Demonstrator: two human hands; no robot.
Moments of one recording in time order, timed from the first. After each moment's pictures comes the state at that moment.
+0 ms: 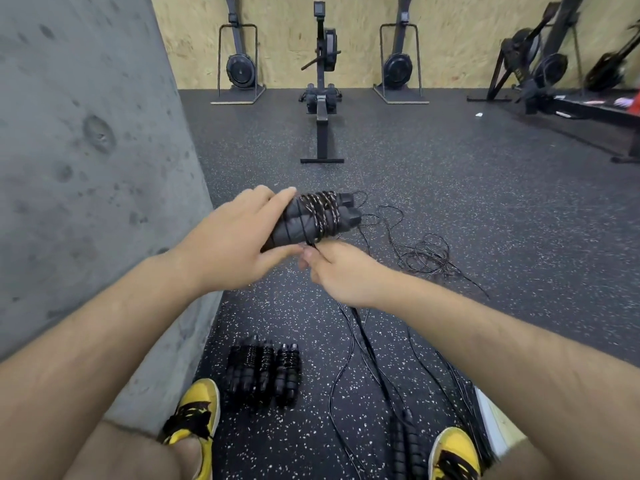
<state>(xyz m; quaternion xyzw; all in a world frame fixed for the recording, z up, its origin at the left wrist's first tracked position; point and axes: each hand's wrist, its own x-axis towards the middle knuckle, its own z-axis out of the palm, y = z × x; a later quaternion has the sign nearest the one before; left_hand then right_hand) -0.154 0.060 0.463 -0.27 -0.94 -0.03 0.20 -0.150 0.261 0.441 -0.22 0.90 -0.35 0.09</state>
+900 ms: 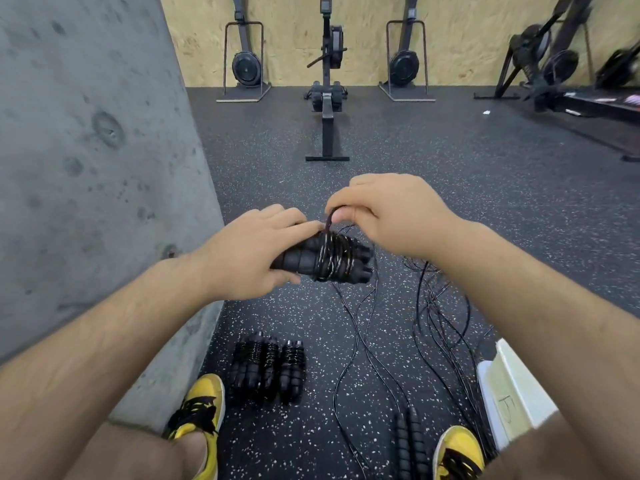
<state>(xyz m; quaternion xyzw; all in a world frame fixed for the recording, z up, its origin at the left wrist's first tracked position) -0.154 0.059 0.450 -0.39 -0.91 0.00 0.17 -0.175 0.306 0.490 -0.36 0.90 -0.08 -0.22</state>
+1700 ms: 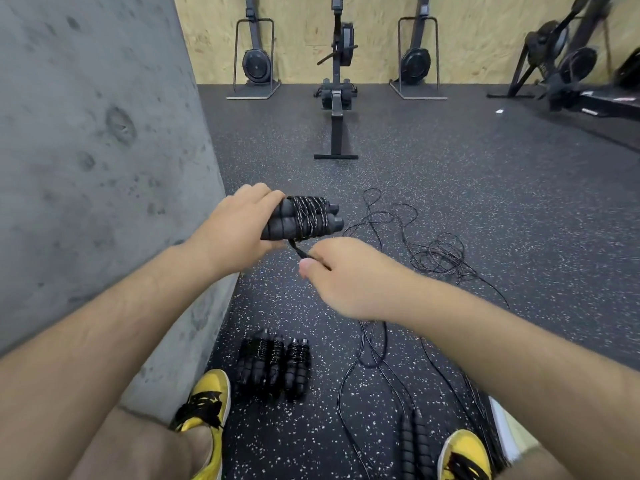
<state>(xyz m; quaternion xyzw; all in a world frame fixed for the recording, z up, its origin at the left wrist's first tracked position) -0.180 0.040 0.443 -0.19 -0.96 -0.03 0.19 -0.116 0.251 0.464 -0.26 0.94 -0.23 0.07</state>
